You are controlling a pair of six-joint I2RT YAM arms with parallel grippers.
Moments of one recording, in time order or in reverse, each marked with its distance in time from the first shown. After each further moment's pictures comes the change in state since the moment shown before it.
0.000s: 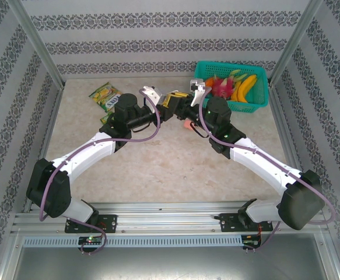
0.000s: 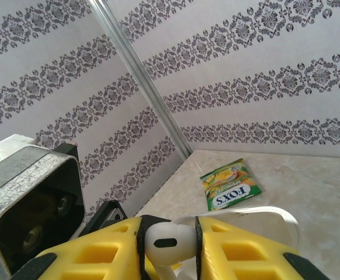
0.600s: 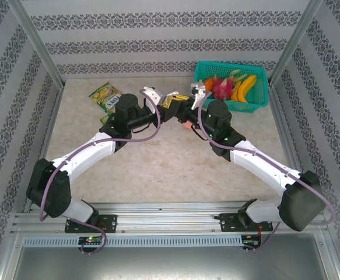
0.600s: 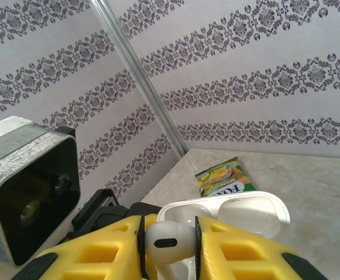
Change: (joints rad) left arm 0.000 0.000 0.000 -0.022 -0.011 0.000; right arm -0.005 -0.015 -0.058 0.044 0.000 -0.026
